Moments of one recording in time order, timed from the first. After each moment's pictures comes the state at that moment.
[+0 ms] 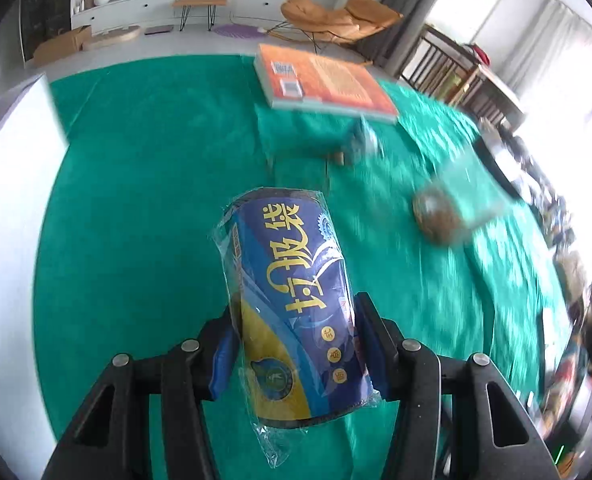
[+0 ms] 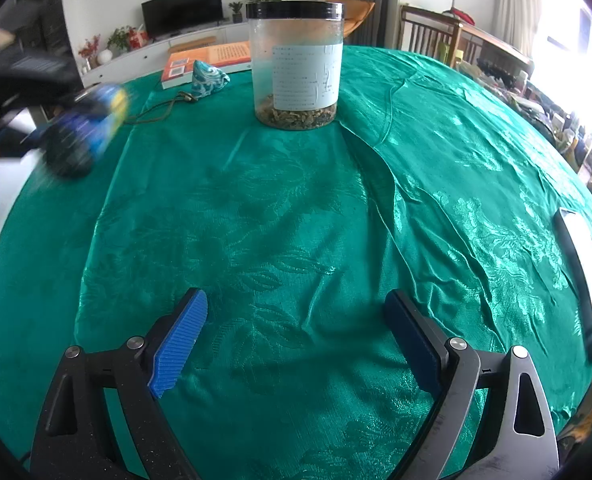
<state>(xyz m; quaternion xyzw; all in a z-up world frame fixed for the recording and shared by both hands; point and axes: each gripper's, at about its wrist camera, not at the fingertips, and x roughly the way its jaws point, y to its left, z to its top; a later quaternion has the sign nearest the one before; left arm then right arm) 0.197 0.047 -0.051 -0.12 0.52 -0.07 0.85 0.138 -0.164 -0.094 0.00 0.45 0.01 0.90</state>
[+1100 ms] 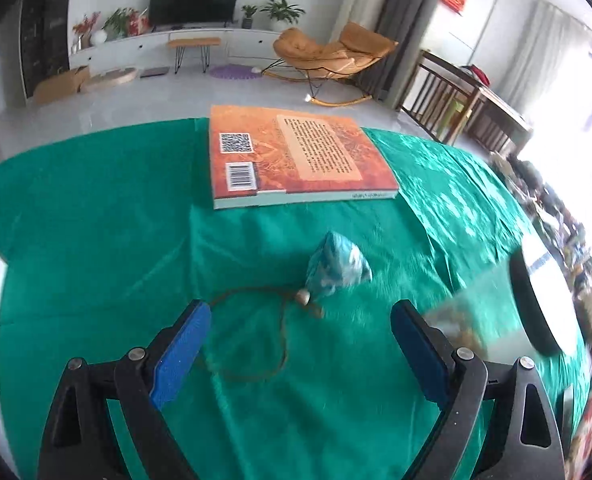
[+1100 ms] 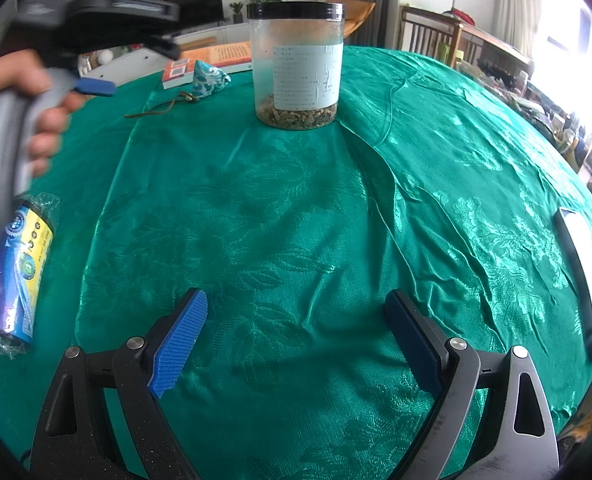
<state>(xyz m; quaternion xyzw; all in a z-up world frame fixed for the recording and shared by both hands) 0.357 -0.010 -0.052 -0.11 0.45 -0.05 0.89 0.138 -0.161 -0.095 0.00 0.45 0.01 0.90</state>
